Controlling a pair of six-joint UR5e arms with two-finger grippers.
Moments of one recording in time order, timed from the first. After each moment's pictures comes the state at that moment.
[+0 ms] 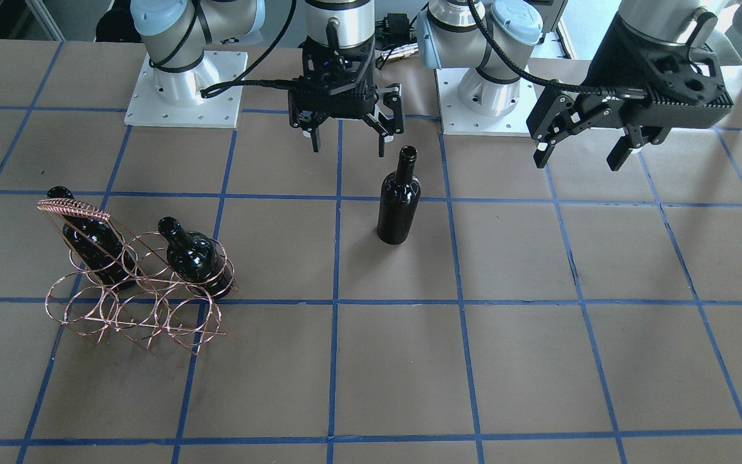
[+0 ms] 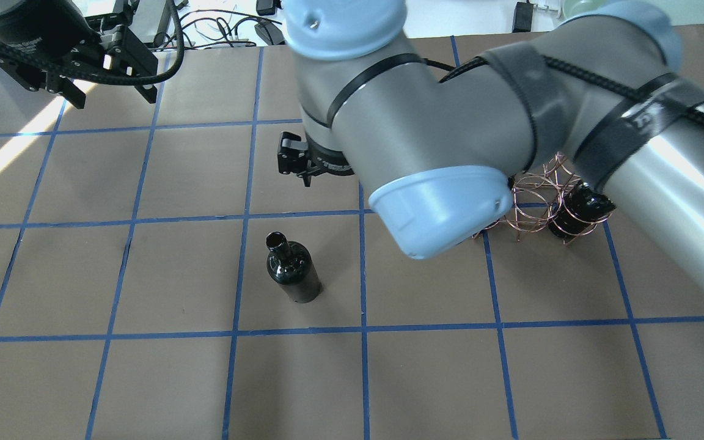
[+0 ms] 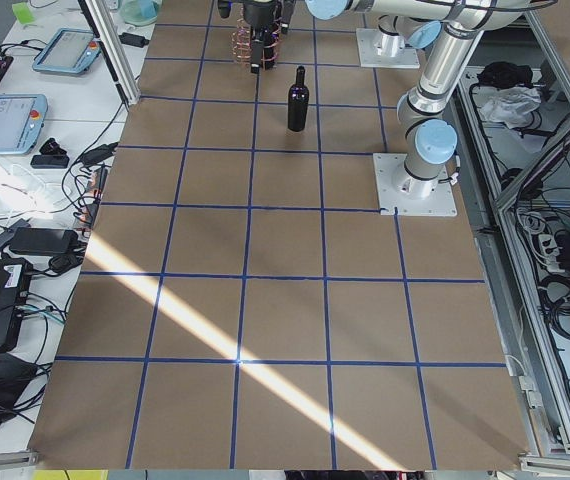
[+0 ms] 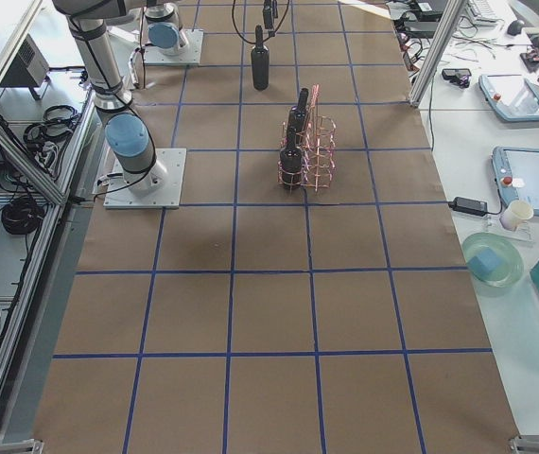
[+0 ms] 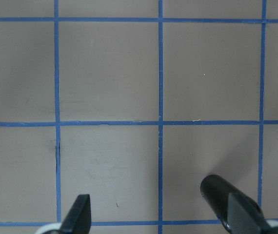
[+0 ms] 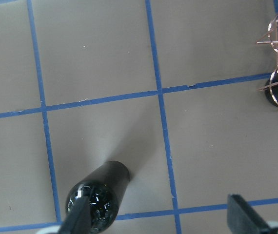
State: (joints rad) left arm -1.47 -1.58 -1.43 -1.57 1.54 0.09; right arm 2.09 -1.45 1.56 -1.85 -1.60 0.65
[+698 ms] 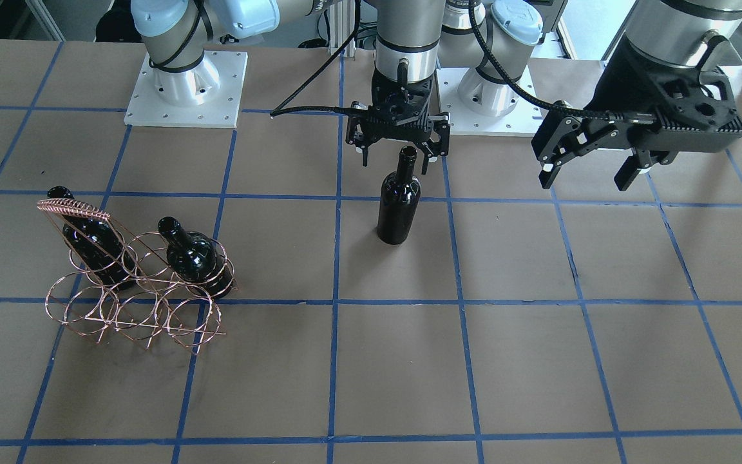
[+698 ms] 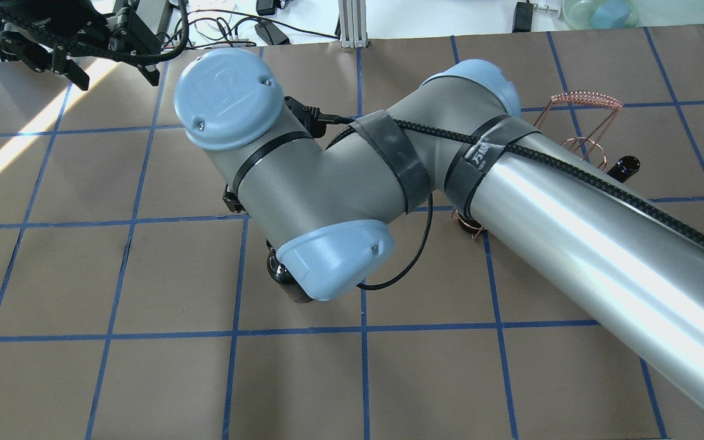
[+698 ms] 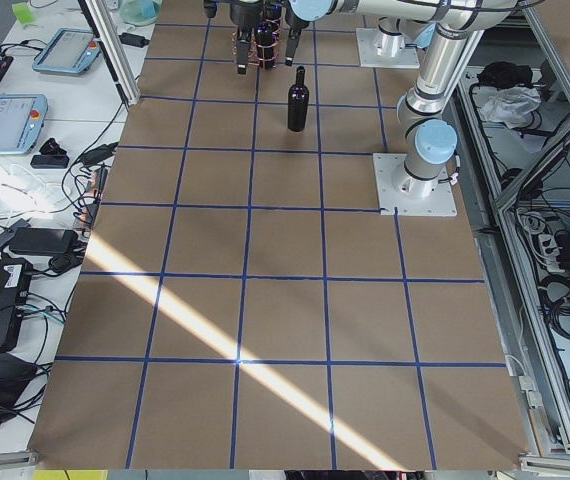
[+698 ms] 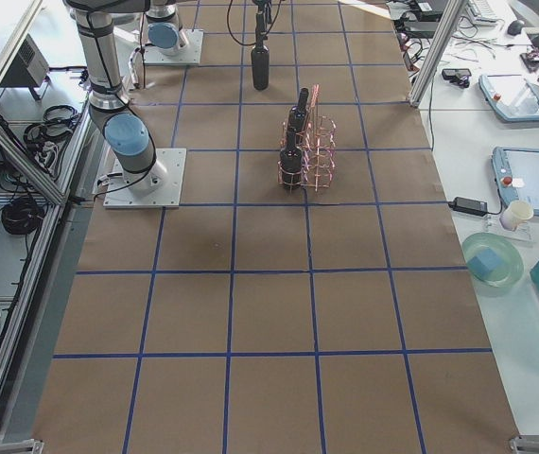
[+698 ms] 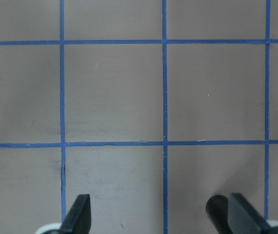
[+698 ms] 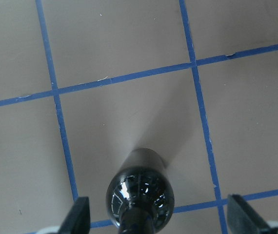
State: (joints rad) left arm -1.48 -1.62 -1.40 -1.55 1.55 0.08; right arm 2.22 -1.33 1.55 -1.92 -1.63 0.83
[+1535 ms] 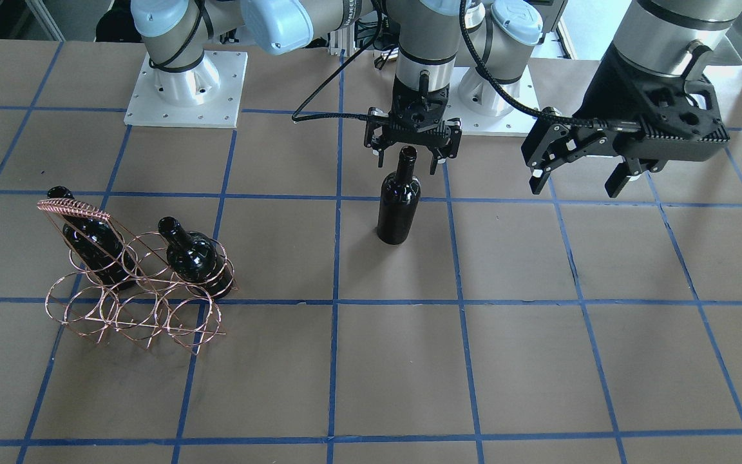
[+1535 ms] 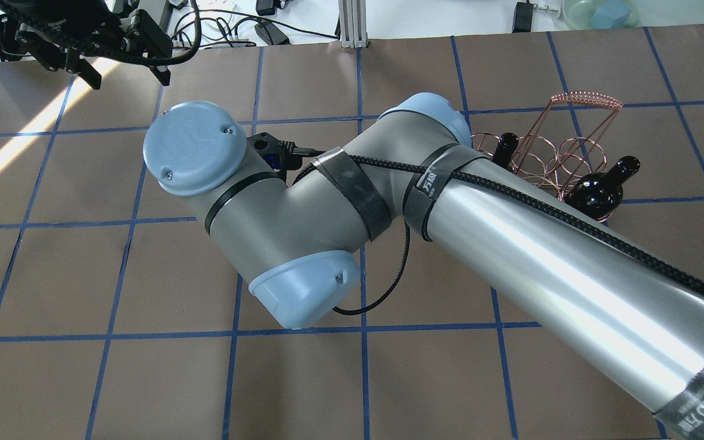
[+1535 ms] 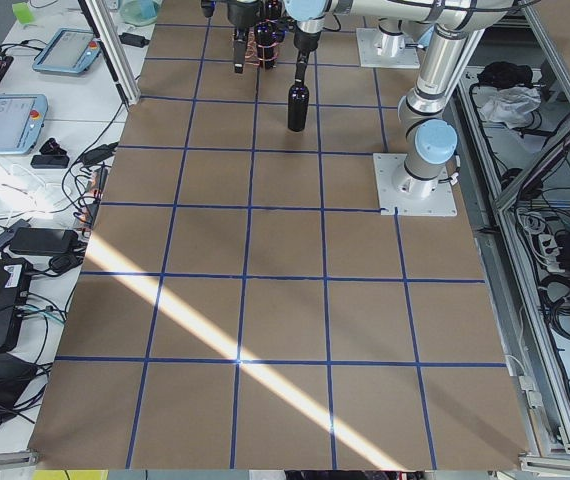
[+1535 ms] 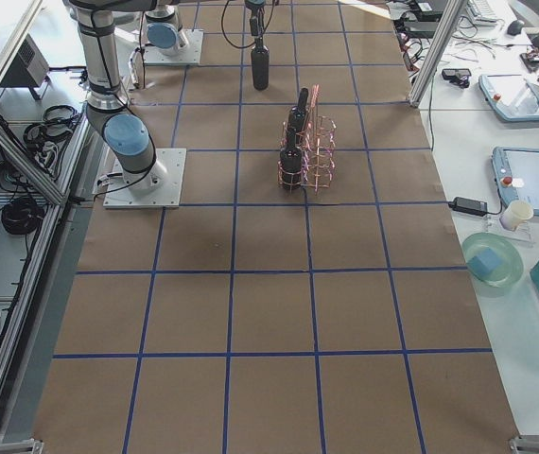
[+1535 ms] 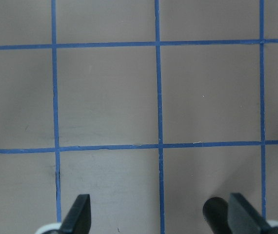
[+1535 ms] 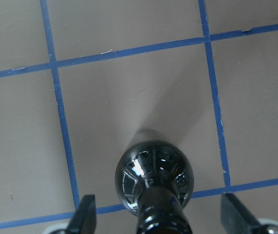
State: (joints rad) left arm -1.50 -1.63 -1.40 -1.53 1.55 0.08; right arm 2.27 -1.29 1.56 -1.93 -1.64 0.85
